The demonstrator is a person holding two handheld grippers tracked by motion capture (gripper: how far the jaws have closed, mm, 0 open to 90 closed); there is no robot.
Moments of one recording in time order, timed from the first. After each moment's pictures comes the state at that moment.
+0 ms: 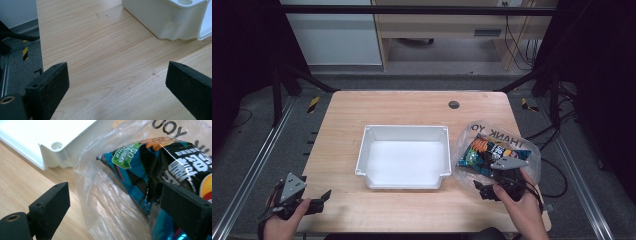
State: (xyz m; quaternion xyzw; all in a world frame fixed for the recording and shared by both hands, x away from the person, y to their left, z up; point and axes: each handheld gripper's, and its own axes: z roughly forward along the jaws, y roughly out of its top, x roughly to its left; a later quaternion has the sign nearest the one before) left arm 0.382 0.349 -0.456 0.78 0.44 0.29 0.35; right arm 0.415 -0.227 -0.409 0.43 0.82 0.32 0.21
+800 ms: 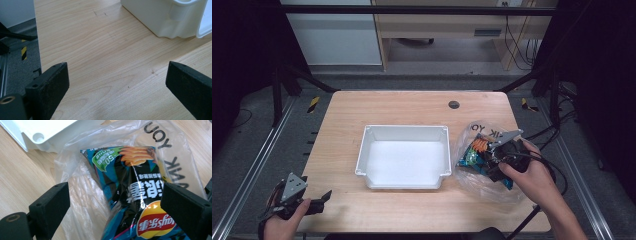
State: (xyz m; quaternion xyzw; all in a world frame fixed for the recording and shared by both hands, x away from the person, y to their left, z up) left arm 0.382 0.350 -0.457 0.78 0.44 0.29 0.34; right arm 0.462 -0.232 -0.358 0.35 0.89 0.21 0.20
